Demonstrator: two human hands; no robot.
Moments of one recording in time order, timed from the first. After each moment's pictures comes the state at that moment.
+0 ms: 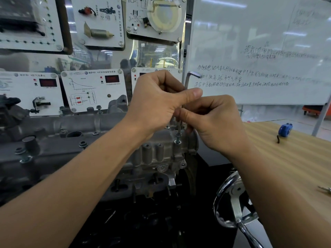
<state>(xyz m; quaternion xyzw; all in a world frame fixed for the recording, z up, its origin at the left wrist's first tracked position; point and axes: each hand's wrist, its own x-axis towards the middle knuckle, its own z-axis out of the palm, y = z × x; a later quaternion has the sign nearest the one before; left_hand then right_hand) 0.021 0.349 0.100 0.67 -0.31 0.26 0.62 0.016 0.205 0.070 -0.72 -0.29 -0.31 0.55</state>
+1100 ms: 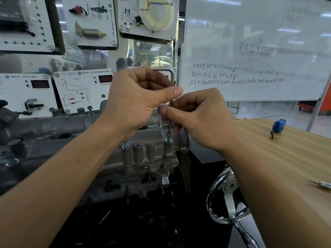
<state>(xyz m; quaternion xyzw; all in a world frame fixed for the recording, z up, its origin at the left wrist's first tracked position) 0.018 0.360 0.103 0.65 -0.32 0.26 0.63 0.006 0.204 0.079 -0.75 -0.28 -0.27 0.53</state>
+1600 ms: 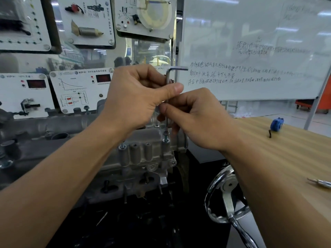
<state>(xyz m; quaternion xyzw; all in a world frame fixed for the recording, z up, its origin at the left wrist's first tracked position) 0.015 0.353 0.106 0.68 -0.31 0.30 0.59 0.005 0.201 0.085 -0.81 -0.32 -0.25 0.43</state>
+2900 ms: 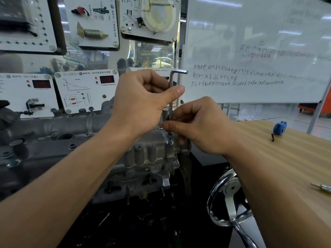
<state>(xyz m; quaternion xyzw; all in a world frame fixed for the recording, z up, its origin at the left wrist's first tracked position) 0.015 0.351 0.102 0.70 -0.24 0.35 0.57 0.018 0.196 0.075 -0.80 -0.32 -0.20 0.46</state>
